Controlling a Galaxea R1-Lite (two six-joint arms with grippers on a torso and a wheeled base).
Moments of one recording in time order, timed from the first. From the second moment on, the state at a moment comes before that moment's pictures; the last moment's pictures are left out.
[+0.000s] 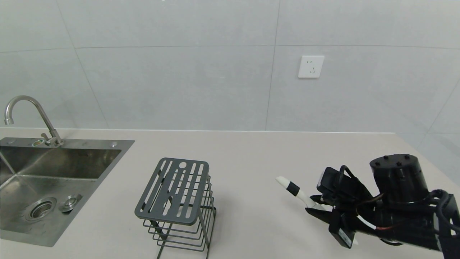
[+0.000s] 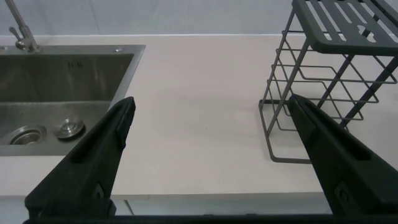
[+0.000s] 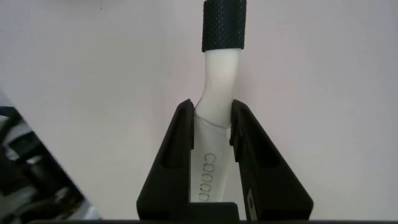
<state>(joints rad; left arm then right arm) 0.00 0.00 0.00 0.00 -0.07 0.00 0.54 1.65 -0.43 -0.53 0.12 -0.48</state>
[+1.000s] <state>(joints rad) -0.01 0.03 -0.12 -0.36 -0.36 -0.26 0.61 1.53 -0.41 -0.54 0.21 -0.72</state>
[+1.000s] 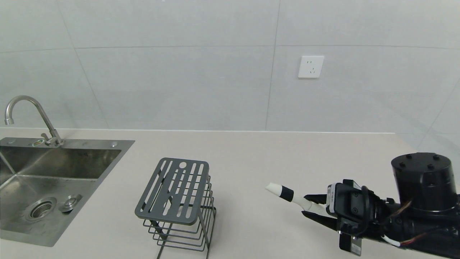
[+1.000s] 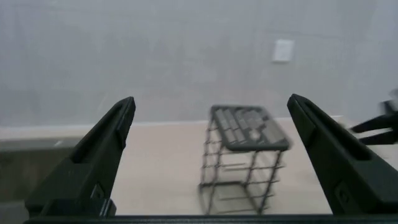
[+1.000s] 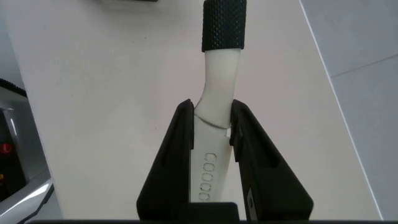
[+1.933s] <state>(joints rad) -0.40 0.76 -0.29 -0.76 -0.77 -0.08 0.63 1.46 -0.41 -0.55 0.22 -0.70</state>
